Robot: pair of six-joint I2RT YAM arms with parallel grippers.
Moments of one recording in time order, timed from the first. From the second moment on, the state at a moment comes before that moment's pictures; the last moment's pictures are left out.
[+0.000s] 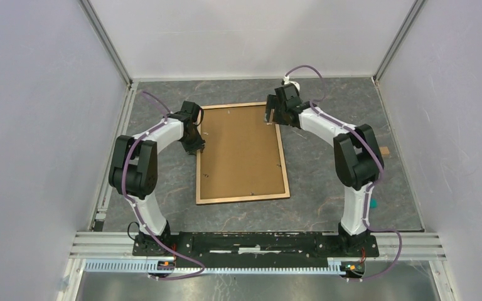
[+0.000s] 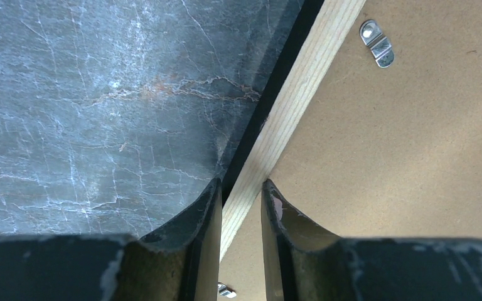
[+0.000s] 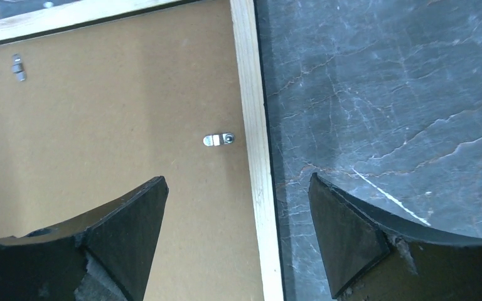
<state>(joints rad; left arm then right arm) -0.24 1.83 1.20 -0.62 -0.12 -0.70 0.44 1.96 1.46 -0.29 0.19 0.46</state>
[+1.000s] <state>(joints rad) -0.24 1.83 1.20 -0.62 -0.10 -0.70 0.46 2.20 1.63 -0.34 0.32 0.56</state>
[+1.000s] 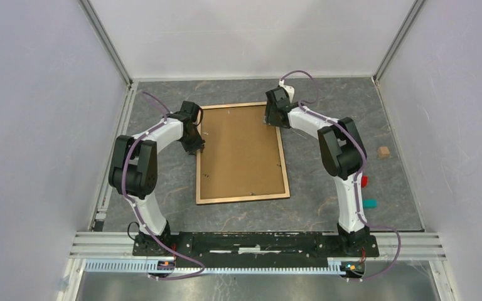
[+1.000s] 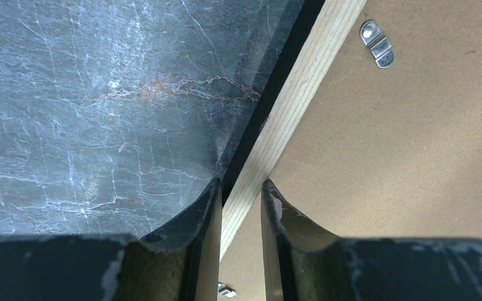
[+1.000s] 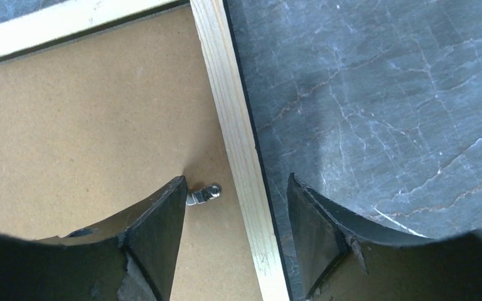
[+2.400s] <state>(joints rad) -0.24 1.91 1.32 -0.75 -0.11 -0.70 0.44 1.76 1.01 -0.16 0.06 0.21</state>
